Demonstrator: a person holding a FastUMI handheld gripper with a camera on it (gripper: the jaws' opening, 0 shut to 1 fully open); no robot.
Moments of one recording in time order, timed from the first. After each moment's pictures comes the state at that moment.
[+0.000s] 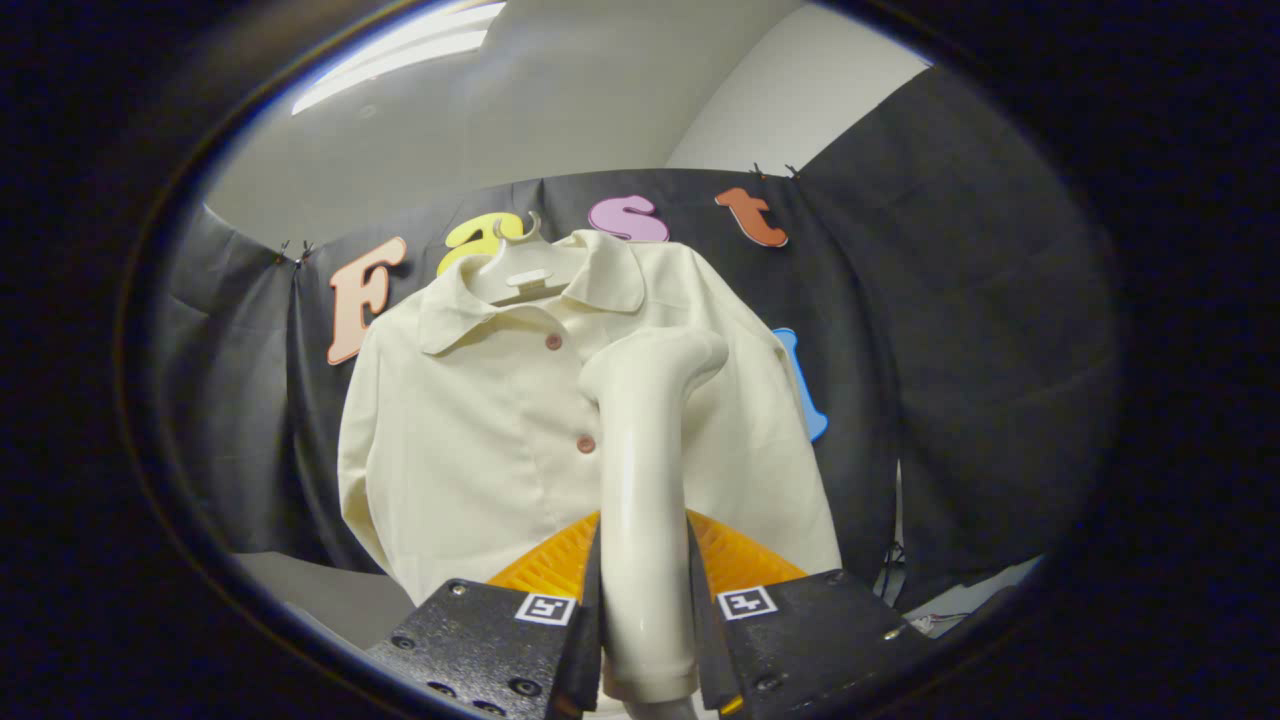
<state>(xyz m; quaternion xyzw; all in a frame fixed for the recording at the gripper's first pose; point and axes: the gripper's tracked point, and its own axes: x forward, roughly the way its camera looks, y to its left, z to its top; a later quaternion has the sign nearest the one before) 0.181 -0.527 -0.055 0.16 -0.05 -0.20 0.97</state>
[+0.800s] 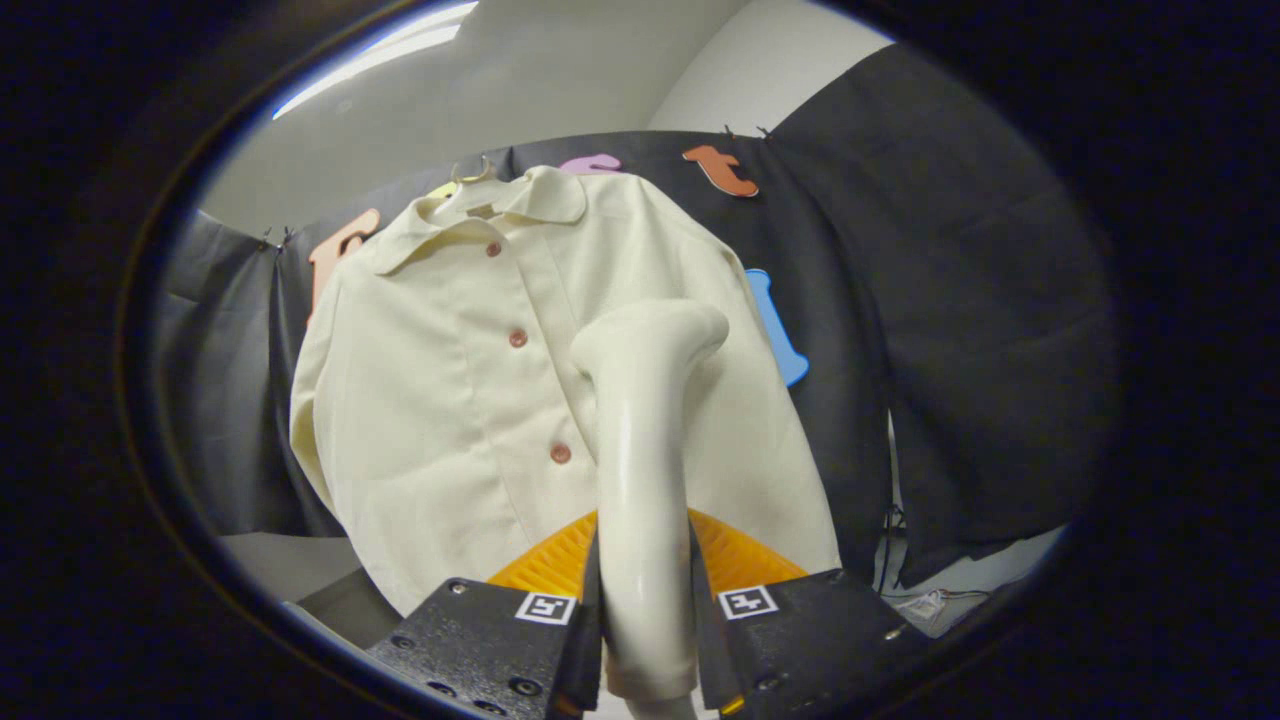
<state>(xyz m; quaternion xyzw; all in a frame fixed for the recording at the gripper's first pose) 0.166 -0.537 -0.164 0.18 0.00 -0.21 0.96</state>
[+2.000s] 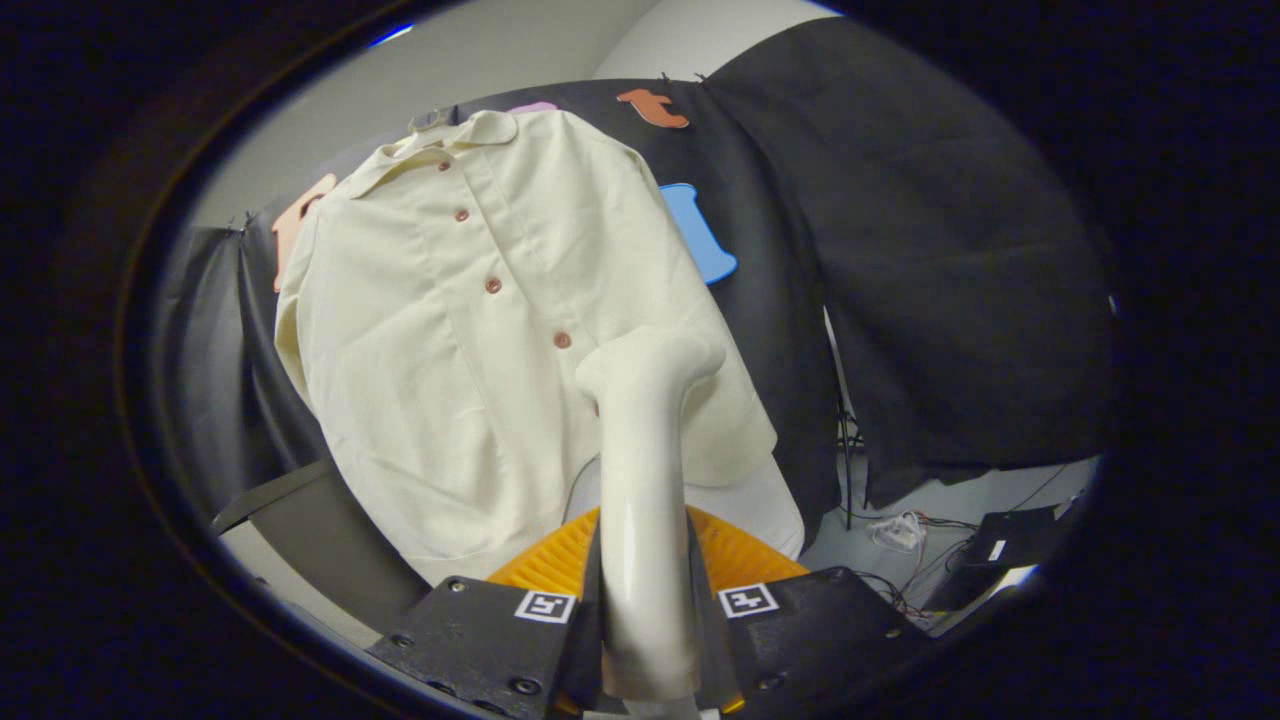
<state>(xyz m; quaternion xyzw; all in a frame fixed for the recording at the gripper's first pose) 0.073 -0.498 -0.272 0.23 0.10 -0.25 0.94</state>
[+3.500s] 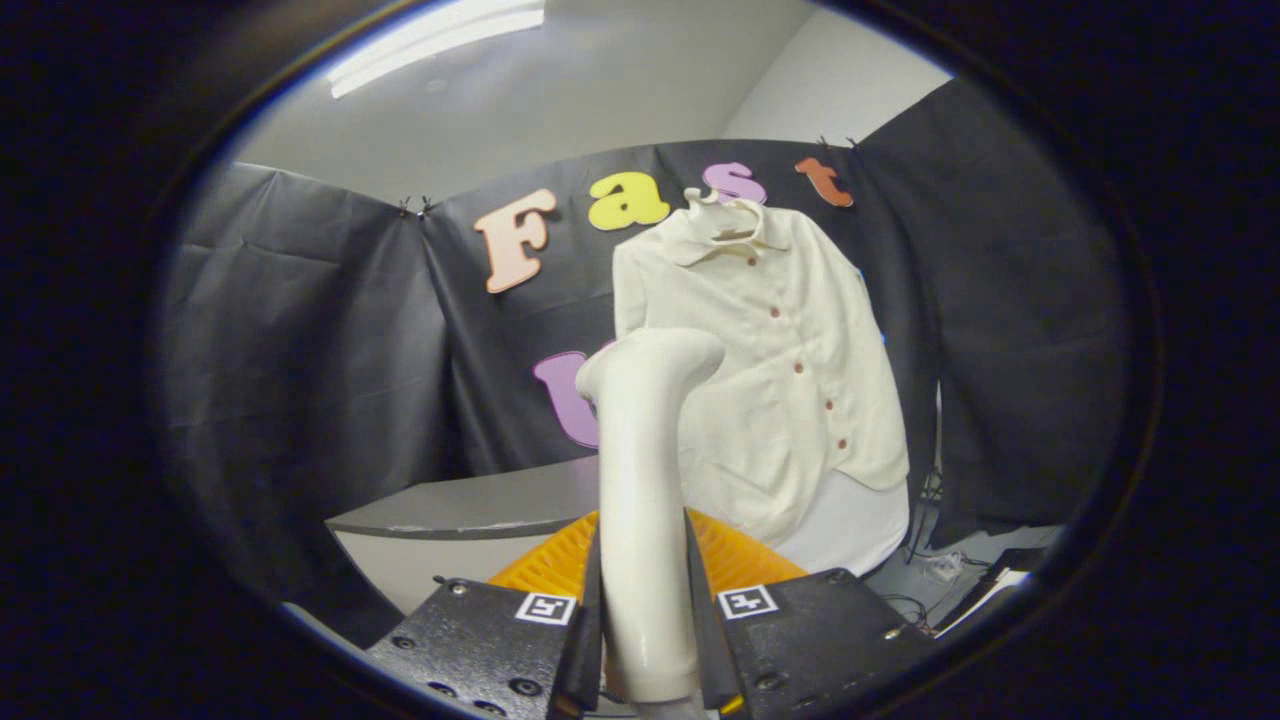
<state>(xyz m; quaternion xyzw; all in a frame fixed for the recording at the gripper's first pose) -0.001 -0.220 -0.054 0.16 0.04 -0.09 0.98</state>
